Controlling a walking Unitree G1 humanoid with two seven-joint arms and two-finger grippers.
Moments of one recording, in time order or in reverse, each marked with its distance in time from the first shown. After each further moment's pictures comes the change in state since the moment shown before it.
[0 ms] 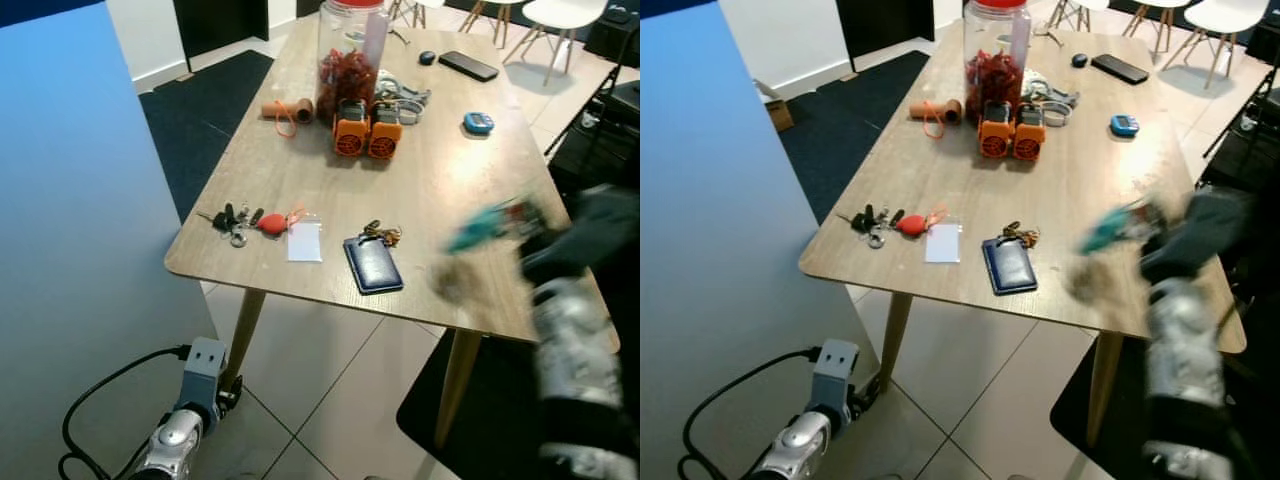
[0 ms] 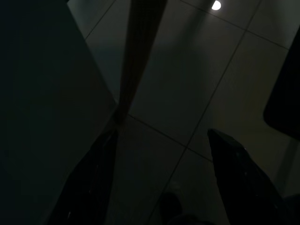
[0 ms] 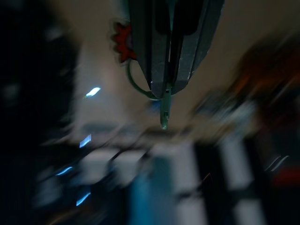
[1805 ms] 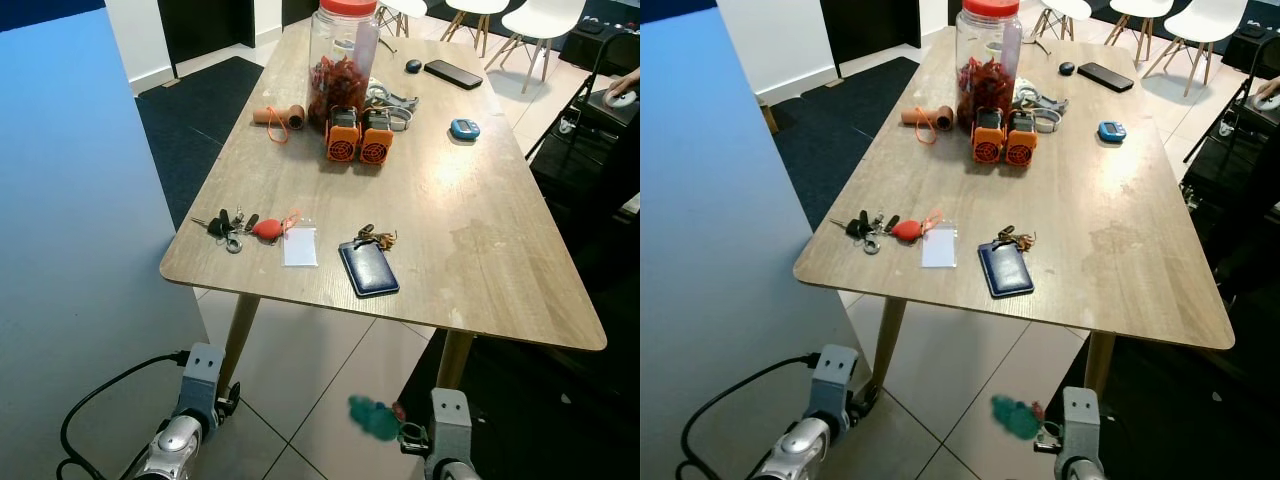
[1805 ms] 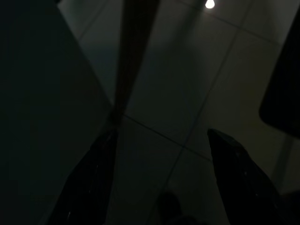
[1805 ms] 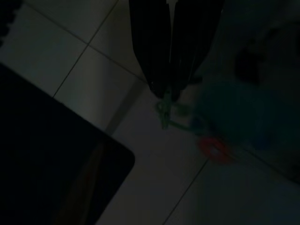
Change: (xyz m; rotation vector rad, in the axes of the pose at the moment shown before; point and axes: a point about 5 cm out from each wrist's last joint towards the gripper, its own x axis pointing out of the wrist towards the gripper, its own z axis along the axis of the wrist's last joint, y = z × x) left arm 0.000 -0.002 -0.004 0.000 0.021 0.011; right arm -0.268 0.010 -0.228 -0.342 1.290 0.311
